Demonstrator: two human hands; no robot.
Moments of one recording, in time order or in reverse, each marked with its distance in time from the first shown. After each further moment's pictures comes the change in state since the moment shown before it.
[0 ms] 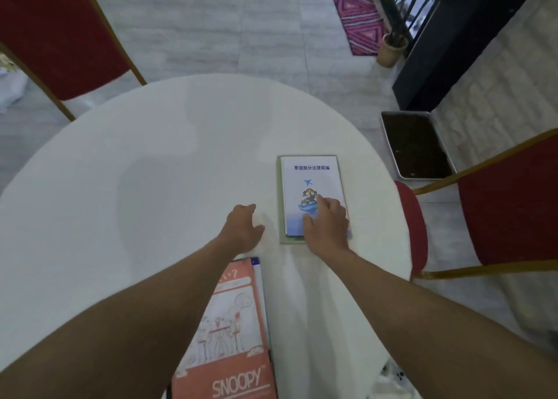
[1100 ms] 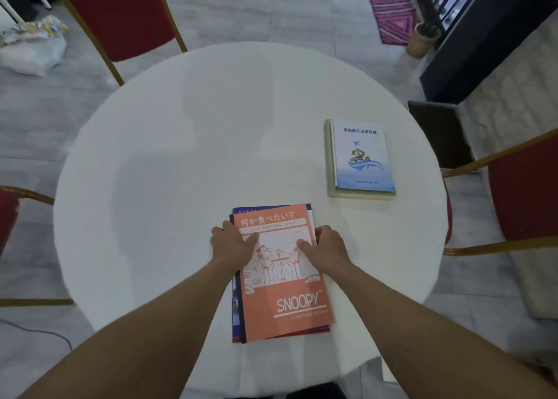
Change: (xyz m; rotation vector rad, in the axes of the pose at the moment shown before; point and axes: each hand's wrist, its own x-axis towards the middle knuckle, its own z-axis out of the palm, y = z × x) left_hand -0.138 -0.137 0.025 -0.146 0.156 -0.455; right_hand -0.156 -0.042 0.078 0.150 -0.333 0.204
